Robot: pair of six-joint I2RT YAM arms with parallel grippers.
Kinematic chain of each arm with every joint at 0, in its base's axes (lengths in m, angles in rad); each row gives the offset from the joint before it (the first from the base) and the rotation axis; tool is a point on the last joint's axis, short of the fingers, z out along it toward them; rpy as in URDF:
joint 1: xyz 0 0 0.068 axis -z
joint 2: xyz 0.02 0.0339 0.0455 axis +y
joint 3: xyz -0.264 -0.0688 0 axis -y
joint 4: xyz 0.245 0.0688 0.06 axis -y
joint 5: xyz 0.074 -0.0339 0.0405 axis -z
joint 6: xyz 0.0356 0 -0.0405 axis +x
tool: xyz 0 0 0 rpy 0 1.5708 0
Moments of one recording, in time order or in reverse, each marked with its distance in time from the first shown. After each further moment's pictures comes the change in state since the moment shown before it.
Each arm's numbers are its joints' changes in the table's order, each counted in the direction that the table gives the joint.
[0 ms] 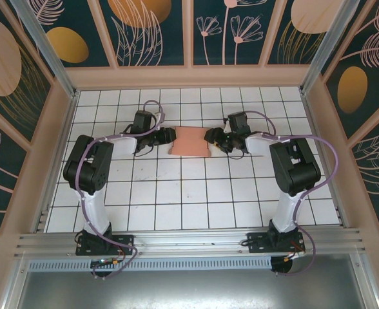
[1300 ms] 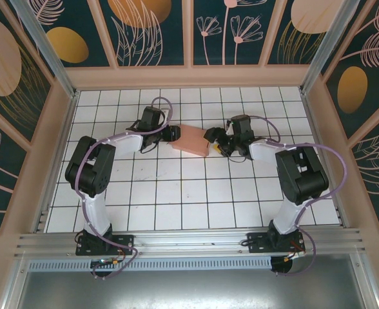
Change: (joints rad) left arm 0.076 -0.026 0.092 -0.138 -0.218 0.136; right arm -0.010 -0.098 -0.109 0.089 -0.040 0.180
